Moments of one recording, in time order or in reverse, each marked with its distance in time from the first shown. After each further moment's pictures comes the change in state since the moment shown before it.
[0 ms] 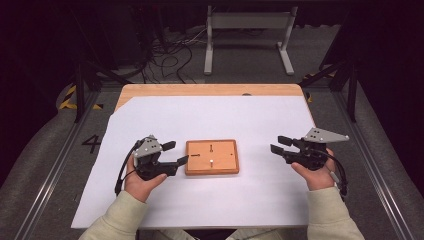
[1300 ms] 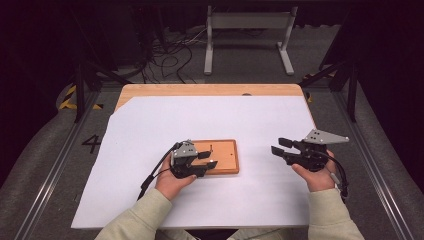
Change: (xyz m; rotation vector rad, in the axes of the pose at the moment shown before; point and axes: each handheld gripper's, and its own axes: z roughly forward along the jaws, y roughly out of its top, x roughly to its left) left arm -0.021 -0.012 0.087 0.081 -0.184 0.021; right arm 0.000 -0.006 0.000 0.019 -0.006 0.015
